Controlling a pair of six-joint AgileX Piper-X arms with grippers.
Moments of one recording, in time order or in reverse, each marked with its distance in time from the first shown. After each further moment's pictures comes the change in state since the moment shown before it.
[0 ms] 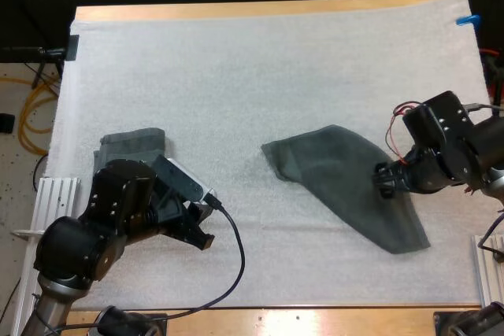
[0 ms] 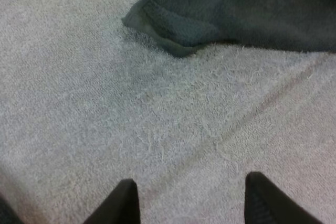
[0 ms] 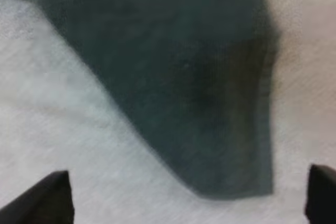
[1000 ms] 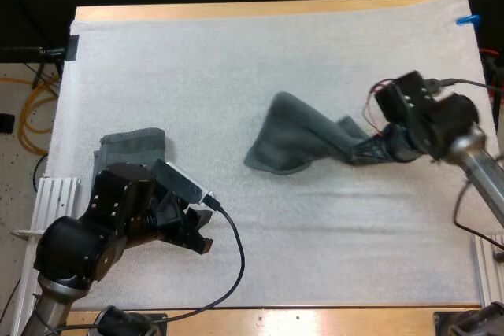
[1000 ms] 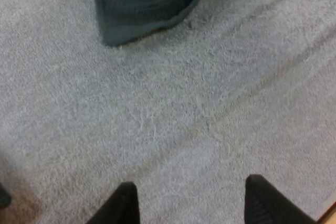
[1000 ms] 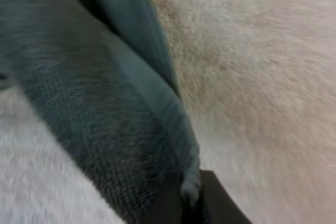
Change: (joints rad) left arm 0.000 0.000 0.000 0.061 0.000 -0.029; right arm 0.000 0.169 0.000 -0.217 0.123 0.001
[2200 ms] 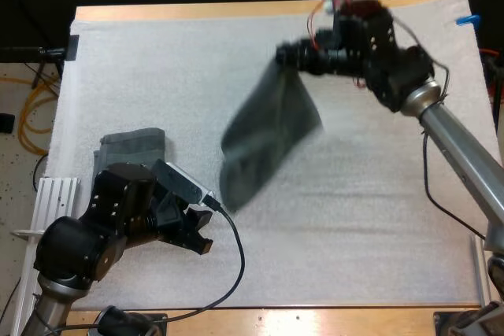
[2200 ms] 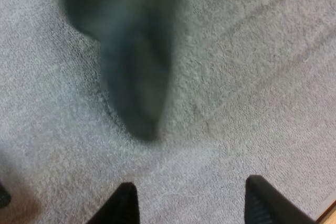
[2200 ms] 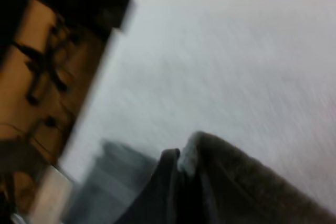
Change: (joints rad) left arm 0.000 0.000 0.000 0.006 0.000 0.000; right arm 0.051 0.304 -0.377 -0.659 -0.538 0.192
